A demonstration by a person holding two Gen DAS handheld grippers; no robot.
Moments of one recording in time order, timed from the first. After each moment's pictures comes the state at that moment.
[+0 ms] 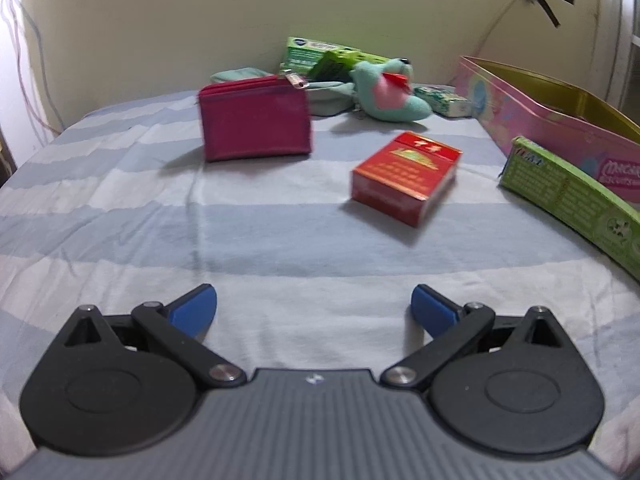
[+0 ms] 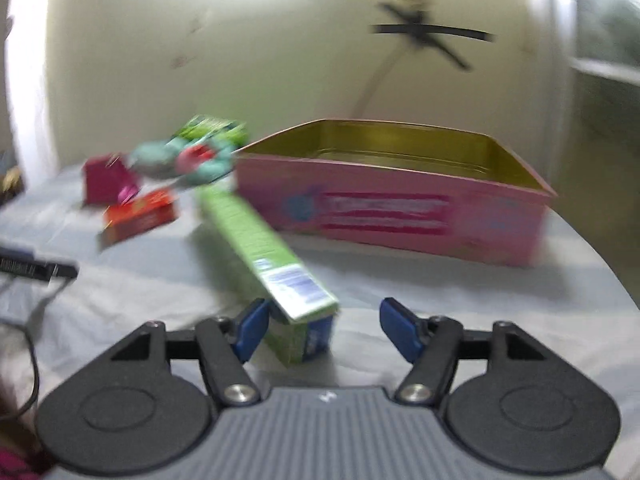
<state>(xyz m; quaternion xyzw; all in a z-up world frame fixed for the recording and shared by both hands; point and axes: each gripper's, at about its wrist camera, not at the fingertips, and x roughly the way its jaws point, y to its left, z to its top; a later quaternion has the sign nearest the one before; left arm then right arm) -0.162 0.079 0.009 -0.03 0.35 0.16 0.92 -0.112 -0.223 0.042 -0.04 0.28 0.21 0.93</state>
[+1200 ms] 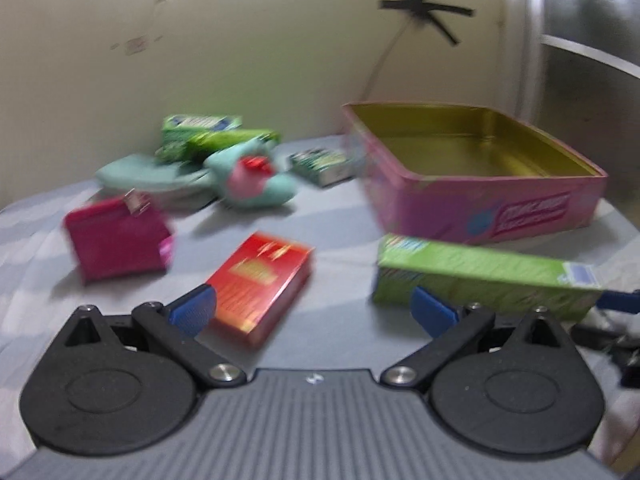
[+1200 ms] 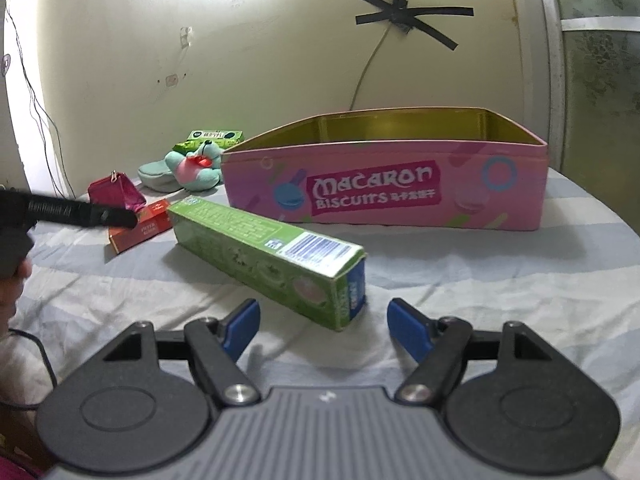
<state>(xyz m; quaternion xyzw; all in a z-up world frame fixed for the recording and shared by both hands) -0.110 0.015 0.048 0.01 0.29 0.04 0.96 -0.104 -0.241 0.021 0.00 0.29 0.25 0.92</state>
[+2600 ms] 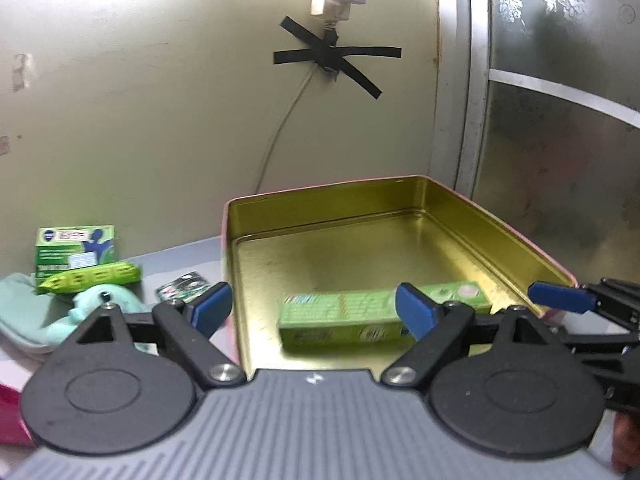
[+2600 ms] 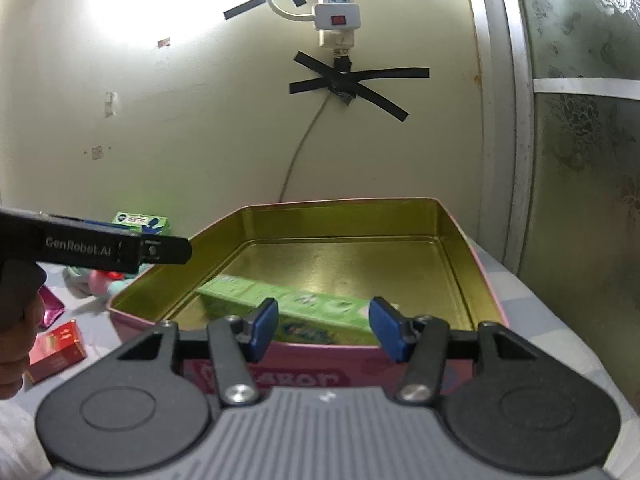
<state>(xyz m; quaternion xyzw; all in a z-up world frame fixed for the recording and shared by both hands) -0.001 -0.062 0.098 0.02 0.24 -0.04 0.97 -0.002 -0.250 0.070 0.01 0.22 0.18 0.96</state>
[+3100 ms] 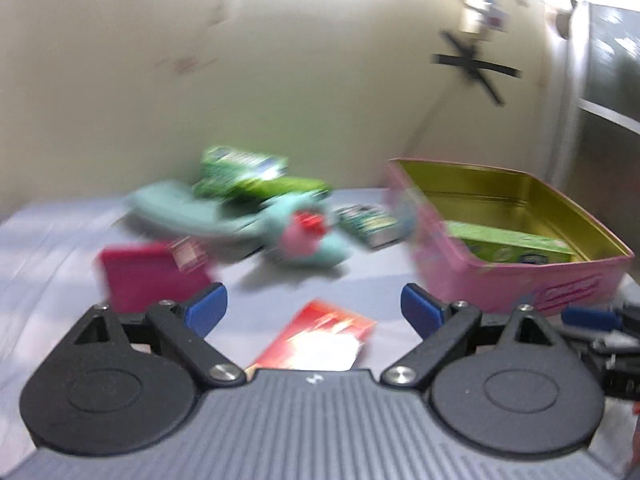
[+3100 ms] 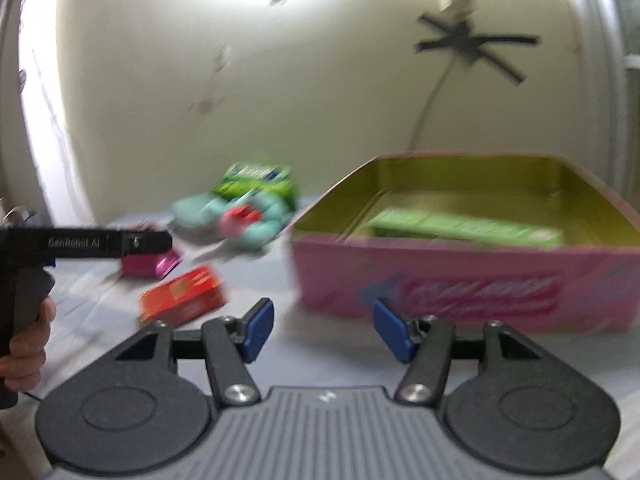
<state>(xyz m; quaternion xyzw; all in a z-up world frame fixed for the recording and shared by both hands) -0.105 0.070 0.073 -0.05 0.25 0.10 0.96 -0.061 -0.158 0.050 0.01 0.26 0.30 0.92</state>
